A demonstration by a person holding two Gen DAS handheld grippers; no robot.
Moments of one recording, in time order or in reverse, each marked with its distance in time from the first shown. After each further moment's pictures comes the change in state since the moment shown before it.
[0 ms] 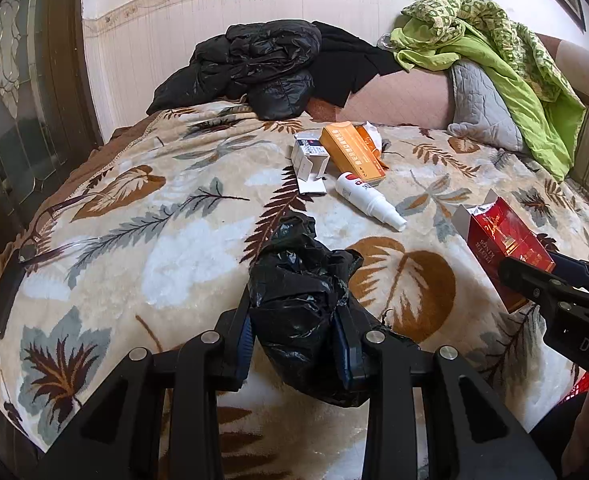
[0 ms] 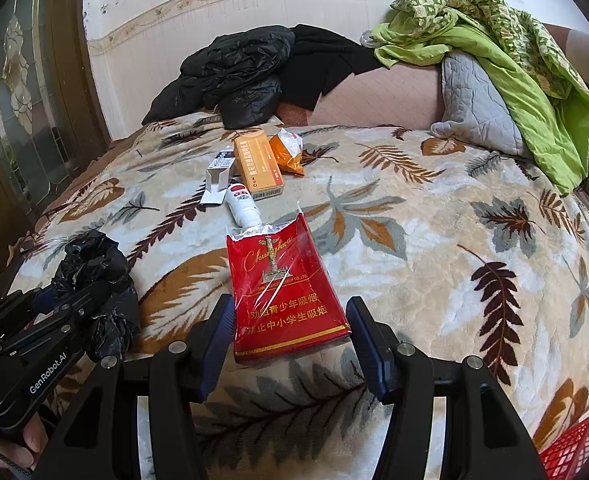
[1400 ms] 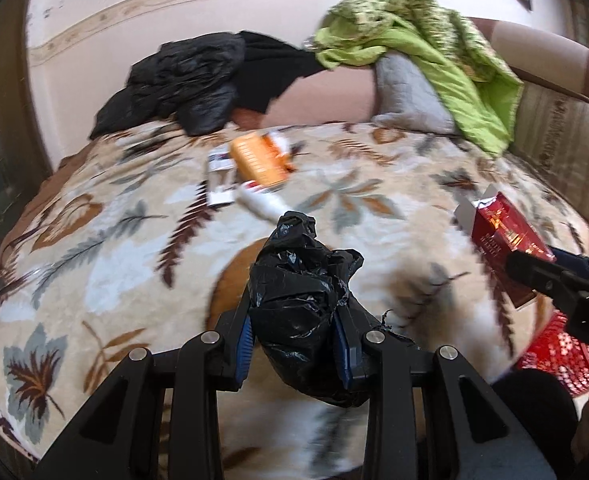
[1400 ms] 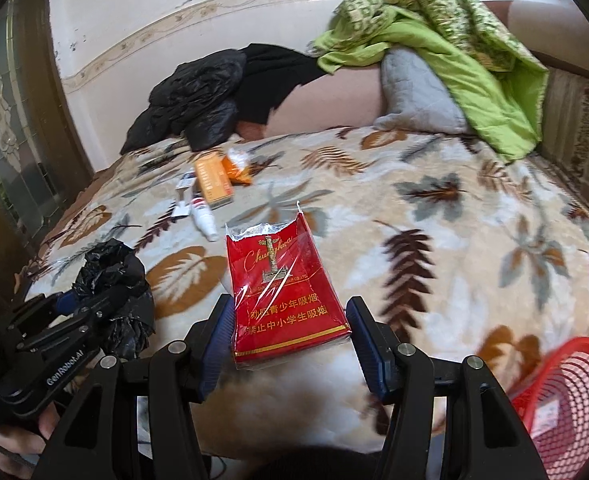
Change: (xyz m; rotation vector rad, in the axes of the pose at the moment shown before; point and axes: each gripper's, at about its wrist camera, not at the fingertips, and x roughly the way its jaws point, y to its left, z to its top) left arm -0.037 -0.064 0.007 0.127 -0.006 -0.193; right arm -0.090 -0.065 -0.030 0.142 -0.035 -0.063
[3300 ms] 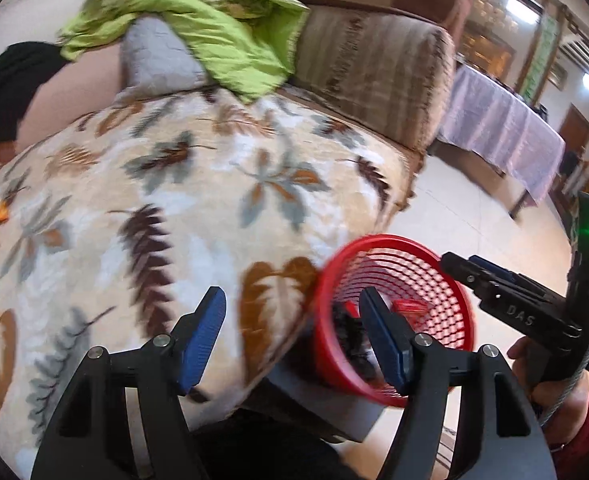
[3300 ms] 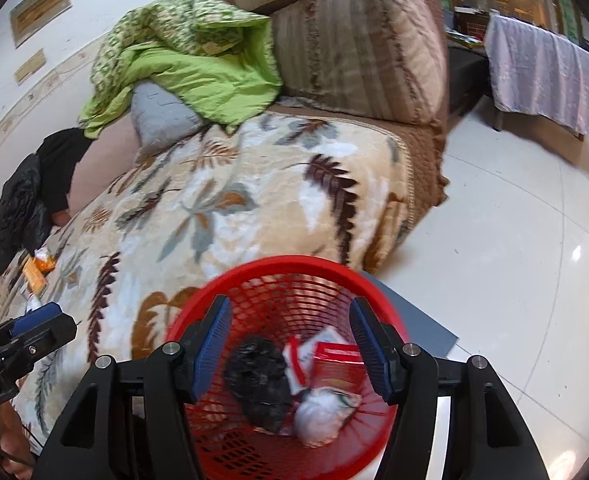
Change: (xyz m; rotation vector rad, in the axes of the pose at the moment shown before) left arm -0.001 -0.250 0.027 0.276 0.194 -0.555; right arm -0.125 -0.235 -0.065 0.468 -0.019 -0.386
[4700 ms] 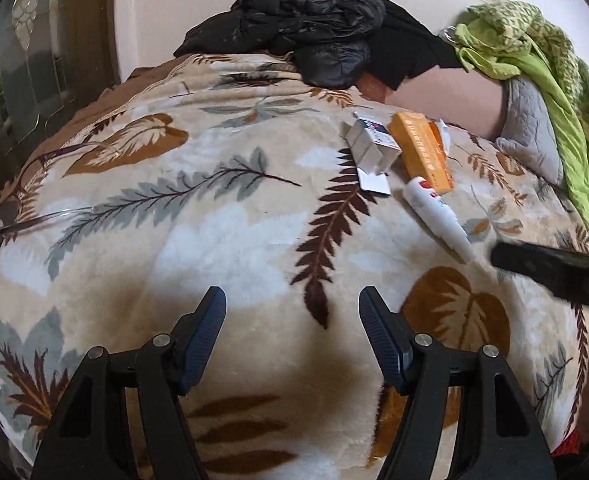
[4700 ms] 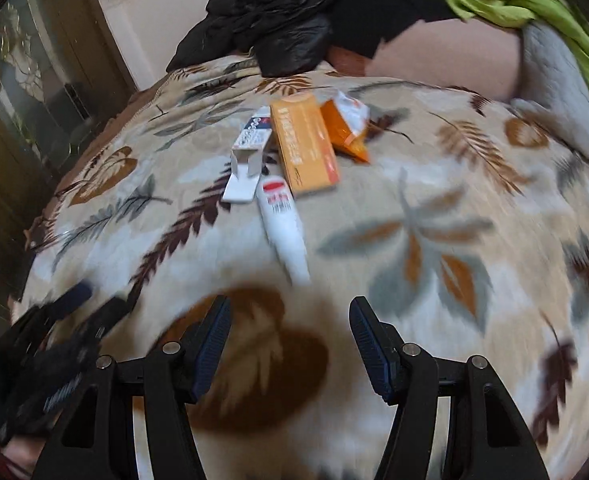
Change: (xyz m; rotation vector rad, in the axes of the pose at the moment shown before) left arm -0.124 0.356 -0.134 -0.662 -0.137 0.695; right arm 0.164 0.474 -0.048 -0.747 0.347 0.533
